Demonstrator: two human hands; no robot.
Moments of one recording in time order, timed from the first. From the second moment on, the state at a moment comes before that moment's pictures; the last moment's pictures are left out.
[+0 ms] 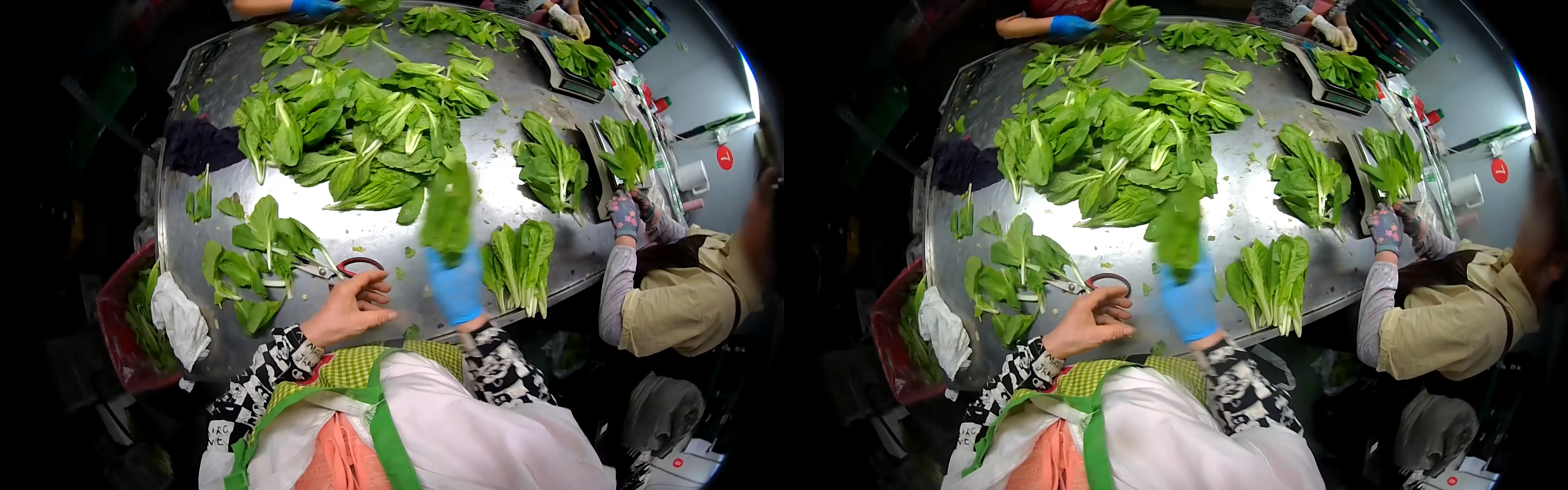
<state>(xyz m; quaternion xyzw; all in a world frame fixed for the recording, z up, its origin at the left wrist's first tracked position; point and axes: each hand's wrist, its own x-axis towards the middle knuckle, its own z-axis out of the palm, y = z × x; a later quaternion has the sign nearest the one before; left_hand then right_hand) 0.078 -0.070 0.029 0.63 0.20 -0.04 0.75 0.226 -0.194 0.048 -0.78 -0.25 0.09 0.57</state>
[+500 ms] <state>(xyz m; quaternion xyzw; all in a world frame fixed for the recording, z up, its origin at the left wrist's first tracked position) 0.056 -0.066 -0.007 0.66 0.27 -0.01 0.70 0.315 -0.315 0.034 -0.95 -0.24 -0.20 -0.07</state>
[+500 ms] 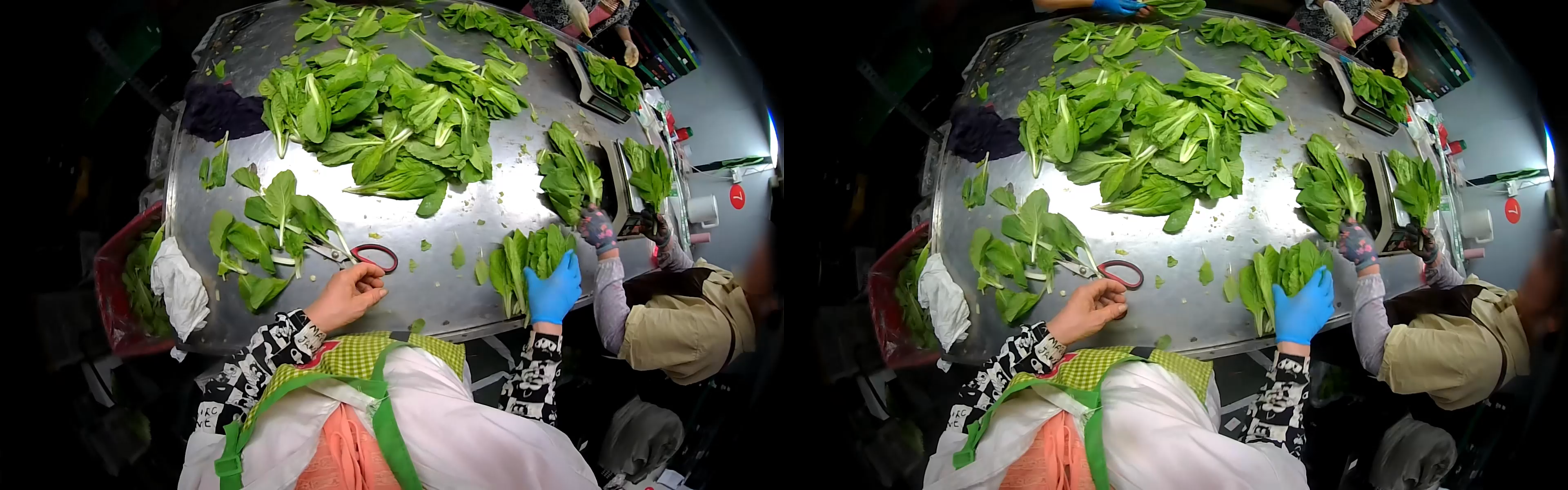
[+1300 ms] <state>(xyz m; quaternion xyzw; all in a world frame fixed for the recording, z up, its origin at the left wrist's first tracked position) -0.018 -0.037 0.018 0.84 0.49 0.15 0.20 0.241 -0.129 -0.025 -0.81 -0.33 0.33 0.35</state>
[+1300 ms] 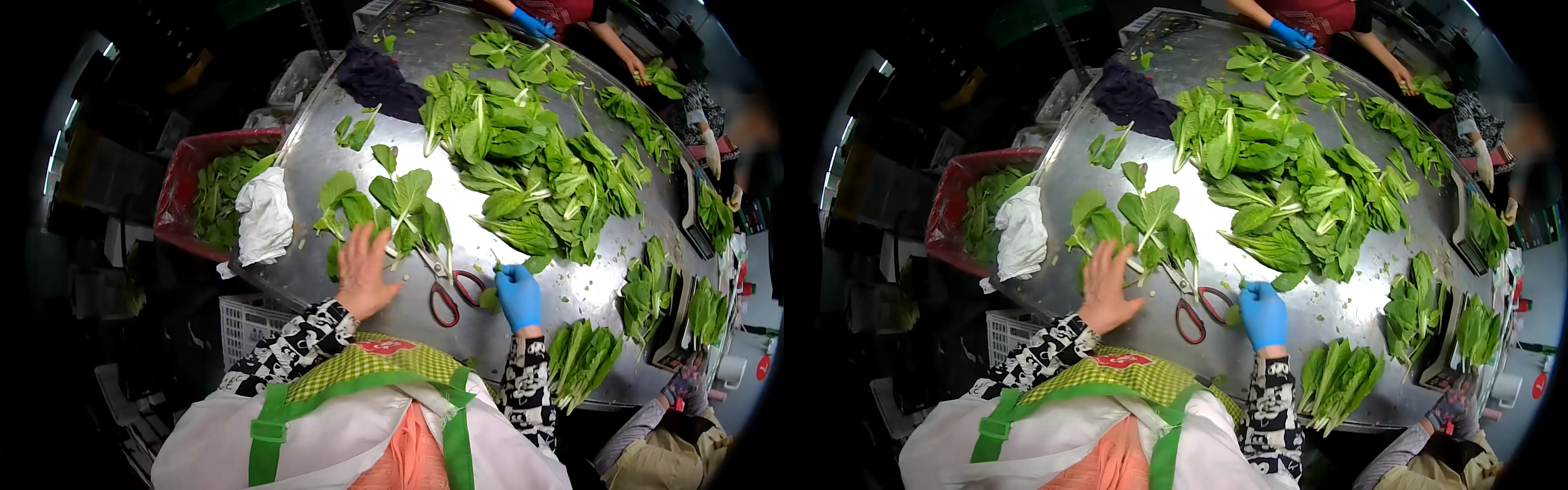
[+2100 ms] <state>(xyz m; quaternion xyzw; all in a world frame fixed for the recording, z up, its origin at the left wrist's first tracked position) -0.023 0.059 -0.075 0.67 0.61 0.31 0.29 0.138 0.081 -0.070 -0.69 -0.61 0.34 0.21</state>
